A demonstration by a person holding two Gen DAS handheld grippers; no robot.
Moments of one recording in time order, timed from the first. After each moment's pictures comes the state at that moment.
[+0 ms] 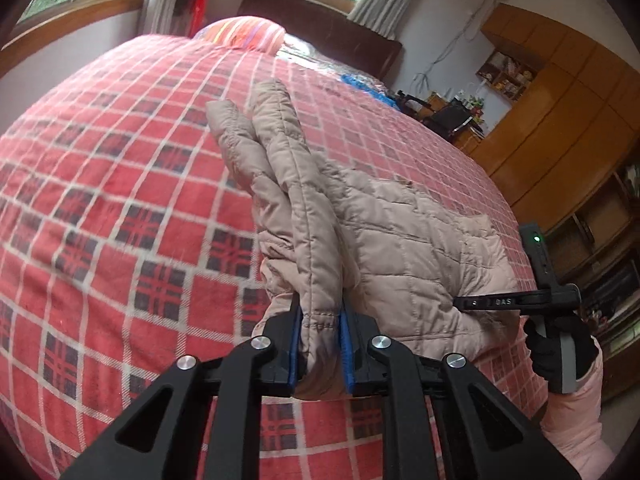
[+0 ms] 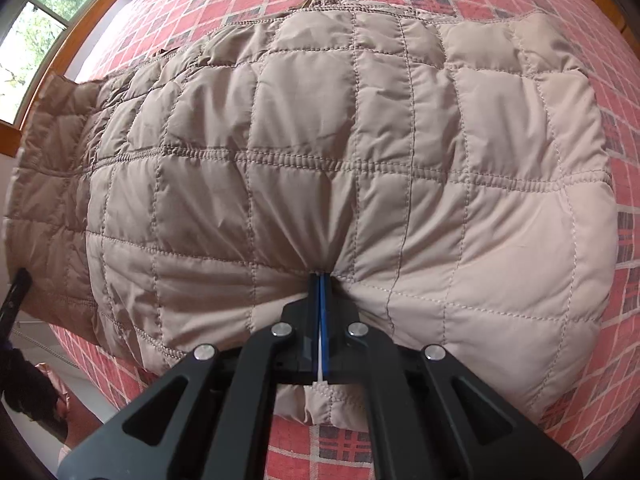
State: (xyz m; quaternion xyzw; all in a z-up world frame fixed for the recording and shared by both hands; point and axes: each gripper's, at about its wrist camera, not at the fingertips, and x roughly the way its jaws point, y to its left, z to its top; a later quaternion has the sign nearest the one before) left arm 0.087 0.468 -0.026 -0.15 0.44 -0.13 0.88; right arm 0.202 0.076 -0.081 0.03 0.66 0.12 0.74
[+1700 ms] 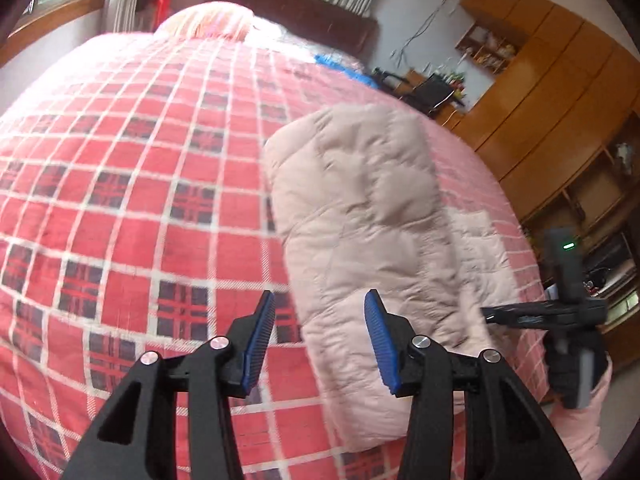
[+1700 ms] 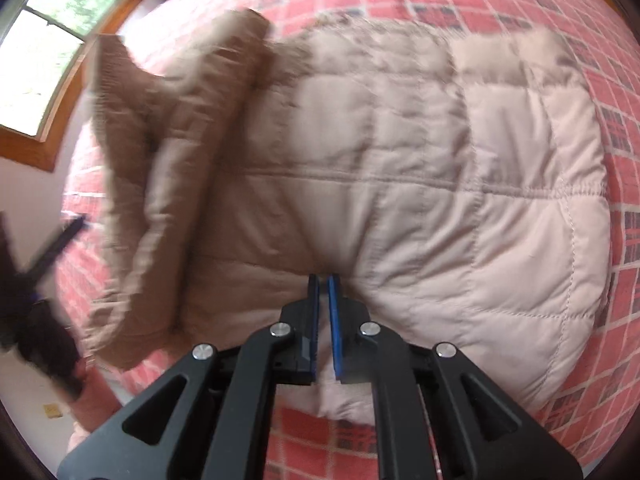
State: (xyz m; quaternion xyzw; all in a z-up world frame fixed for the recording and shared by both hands) left arm 0.146 0.478 -0.051 -0.14 0.47 -0.17 0.85; right arm 0.212 0.045 -0.046 0.08 0.65 0.17 0.74
